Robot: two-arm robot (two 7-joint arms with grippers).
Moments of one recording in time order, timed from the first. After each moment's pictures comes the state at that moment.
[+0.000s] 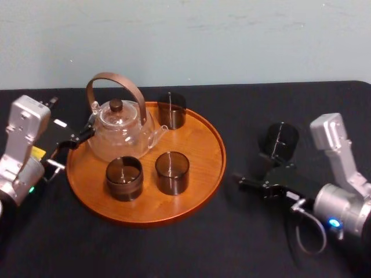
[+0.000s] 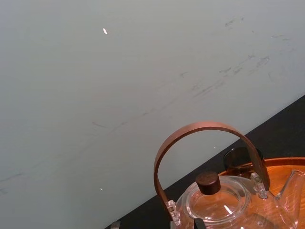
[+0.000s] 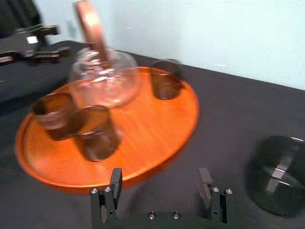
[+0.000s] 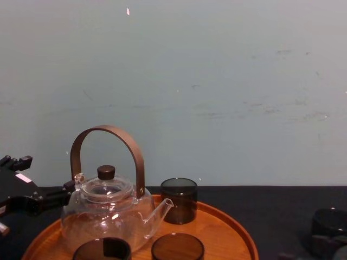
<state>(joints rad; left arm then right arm) -0.20 0.60 0.45 -1.41 -0.25 -0.12 0.03 0.04 0.56 -0.36 -1.61 0.52 0.21 0.37</state>
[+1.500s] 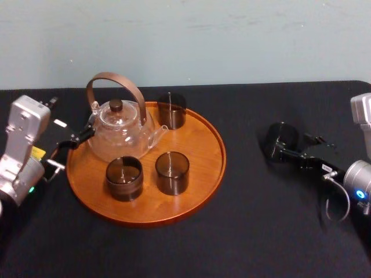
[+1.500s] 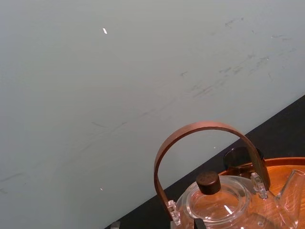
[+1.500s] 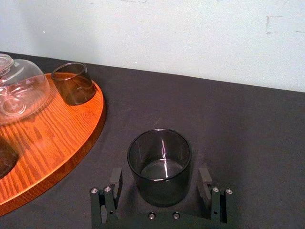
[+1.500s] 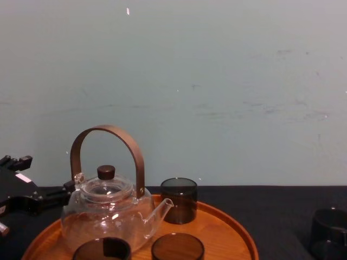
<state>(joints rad) -0.20 0.60 0.45 -1.41 -0.25 -0.12 0.03 0.15 0.52 -0.24 -1.38 0.51 0.22 0.36</state>
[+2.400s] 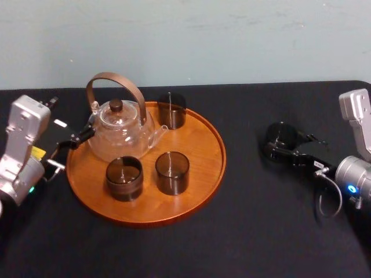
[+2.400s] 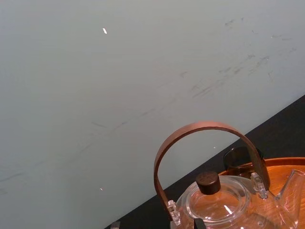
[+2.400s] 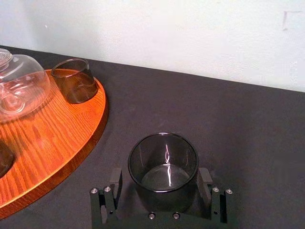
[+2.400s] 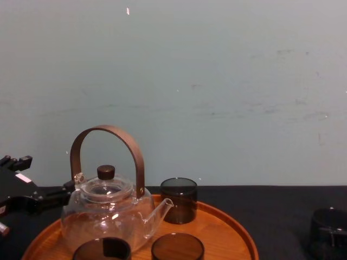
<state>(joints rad) -0.20 0.60 0.45 -1.41 -0.25 -0.12 0.03 0.22 0.49 -0.28 -1.30 0.48 0.22 0.39</state>
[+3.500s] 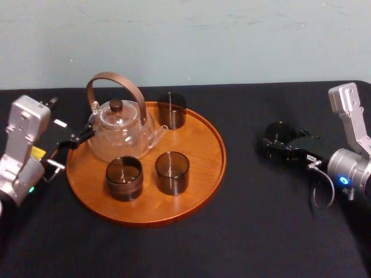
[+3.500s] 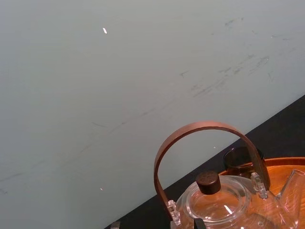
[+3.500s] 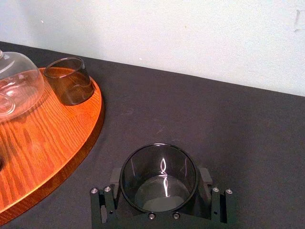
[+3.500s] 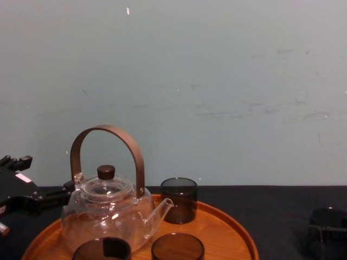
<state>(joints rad) -0.20 0.60 0.45 -1.41 -0.25 -0.12 0.03 0.30 0.46 -0.31 -1.20 0.45 0.21 0.42</state>
